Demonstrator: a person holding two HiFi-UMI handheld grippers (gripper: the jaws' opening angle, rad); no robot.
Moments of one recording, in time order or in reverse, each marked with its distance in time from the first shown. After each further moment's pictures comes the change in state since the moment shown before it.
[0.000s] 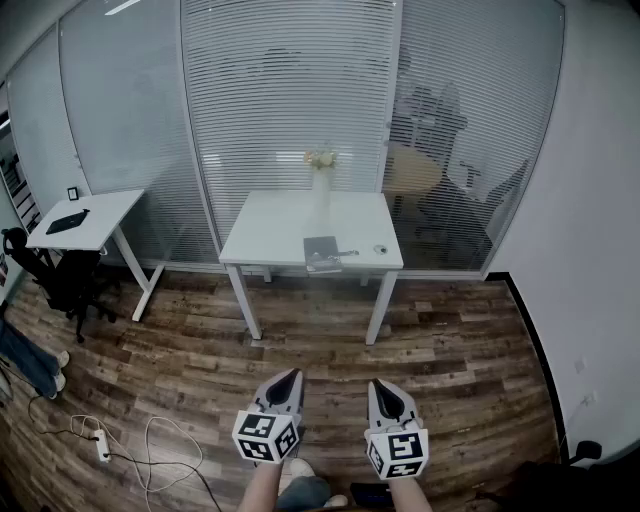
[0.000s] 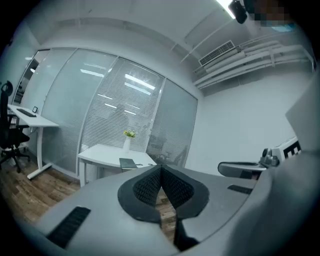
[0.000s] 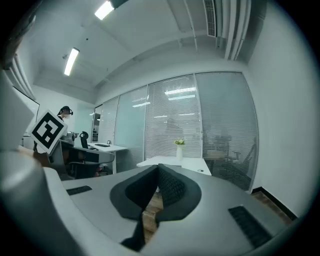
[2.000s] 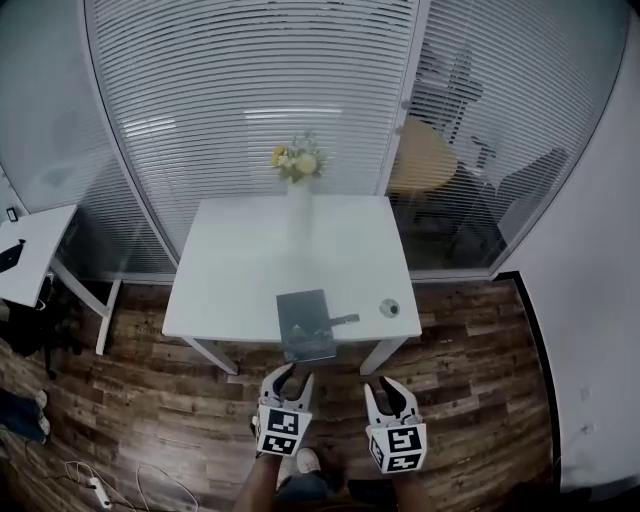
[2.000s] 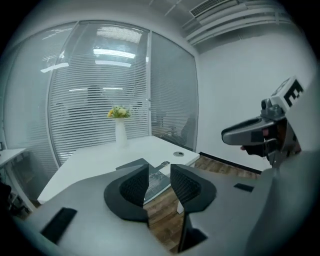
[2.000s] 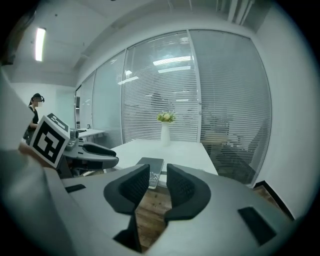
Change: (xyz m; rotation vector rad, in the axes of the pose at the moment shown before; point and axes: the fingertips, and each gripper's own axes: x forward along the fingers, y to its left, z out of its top) left arm 0.438 0.196 -0.020 0.311 0.297 -0.035; right arm 0.414 -0.194 -0.068 0.040 0.253 -0.054
